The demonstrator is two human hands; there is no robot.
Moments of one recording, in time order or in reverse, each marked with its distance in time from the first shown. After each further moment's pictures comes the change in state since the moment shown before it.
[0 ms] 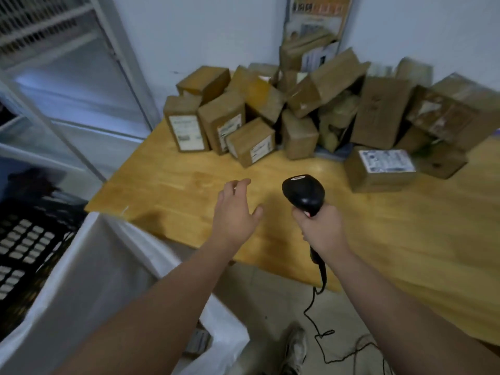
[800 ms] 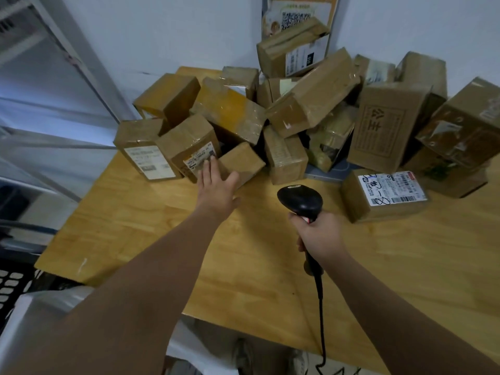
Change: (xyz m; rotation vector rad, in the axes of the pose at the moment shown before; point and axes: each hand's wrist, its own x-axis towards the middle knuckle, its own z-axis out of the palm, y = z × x) left_hand 0.192 -0.021 0.040 0.530 -0.177 0.069; right_hand 0.117 0.000 -0.008 0.141 -0.107 0.257
